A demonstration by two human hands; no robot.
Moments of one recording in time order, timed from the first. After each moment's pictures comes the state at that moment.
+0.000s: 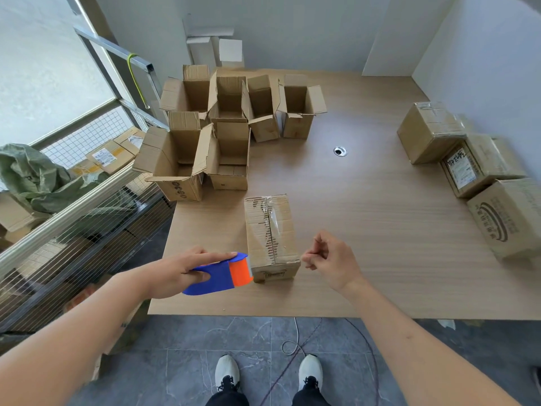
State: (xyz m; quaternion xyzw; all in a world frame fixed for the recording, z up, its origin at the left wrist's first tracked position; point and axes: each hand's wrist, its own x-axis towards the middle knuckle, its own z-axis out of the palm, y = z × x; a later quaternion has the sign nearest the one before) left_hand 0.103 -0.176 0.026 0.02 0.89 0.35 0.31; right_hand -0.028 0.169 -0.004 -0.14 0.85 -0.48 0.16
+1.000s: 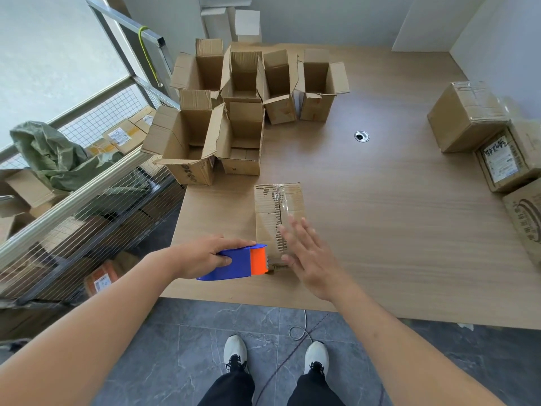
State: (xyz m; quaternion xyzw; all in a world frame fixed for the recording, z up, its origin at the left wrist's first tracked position) left_hand 0.075 -0.146 0.022 -0.07 0.87 0.35 0.35; right_hand -0.021 0.137 -0.059 -0.41 0.88 -0.20 0.14
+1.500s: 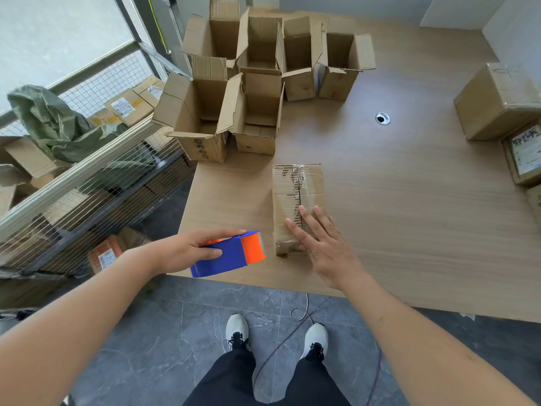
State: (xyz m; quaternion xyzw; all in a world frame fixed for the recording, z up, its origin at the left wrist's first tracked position) left_hand 0.130 -0.198 -0.014 -0.08 0.78 0.53 0.32; right_hand -0.014 0.131 -0.081 -0.44 0.89 -0.09 0.11
